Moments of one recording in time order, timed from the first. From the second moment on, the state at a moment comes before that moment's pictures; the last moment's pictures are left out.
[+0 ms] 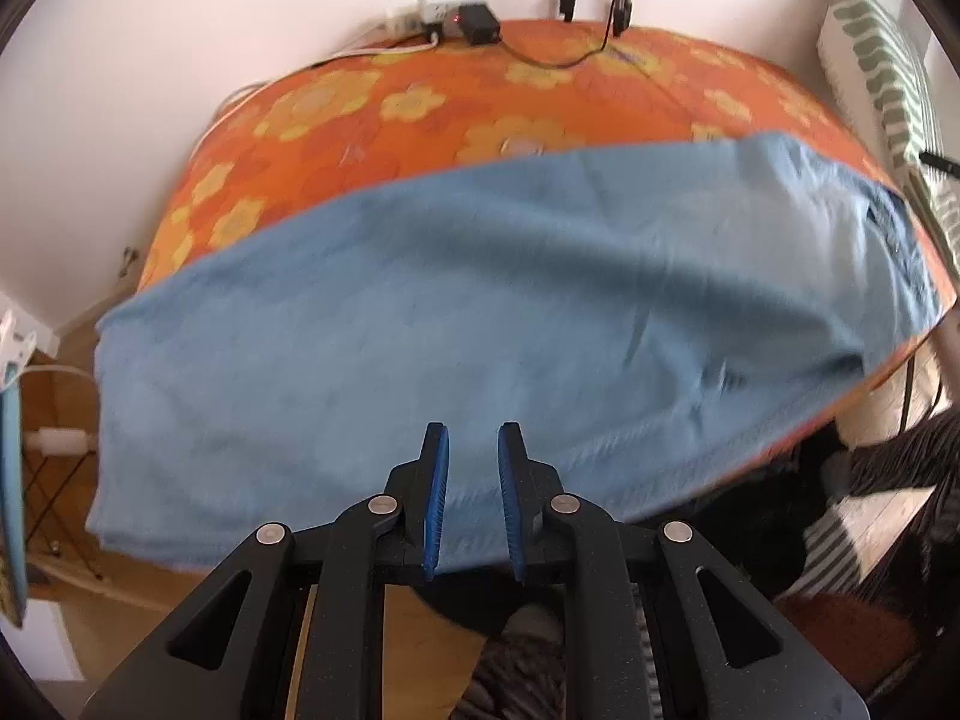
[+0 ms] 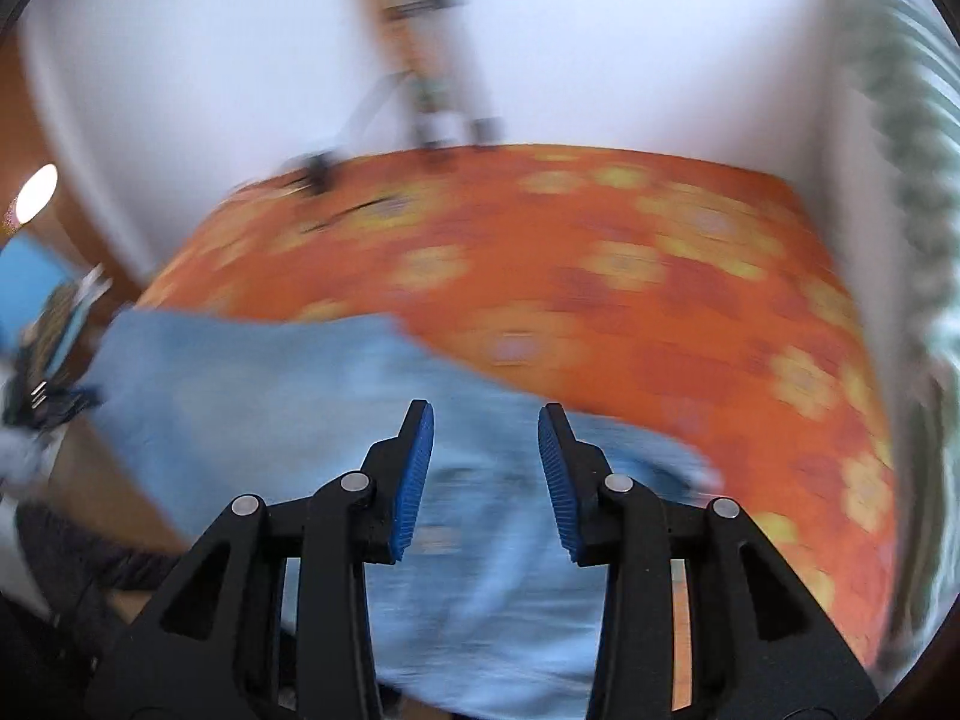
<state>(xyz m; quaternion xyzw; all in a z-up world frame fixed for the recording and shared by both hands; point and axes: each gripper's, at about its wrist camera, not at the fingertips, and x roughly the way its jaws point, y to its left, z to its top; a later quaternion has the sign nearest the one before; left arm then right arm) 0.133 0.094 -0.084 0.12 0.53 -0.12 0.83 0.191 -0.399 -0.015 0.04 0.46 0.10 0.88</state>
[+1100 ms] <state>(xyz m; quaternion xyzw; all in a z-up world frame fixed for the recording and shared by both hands) 0.116 0.092 -0.117 0.30 0.48 -0.18 0.81 0.166 -0.095 -0.117 -0.18 0.57 0.34 0.73</state>
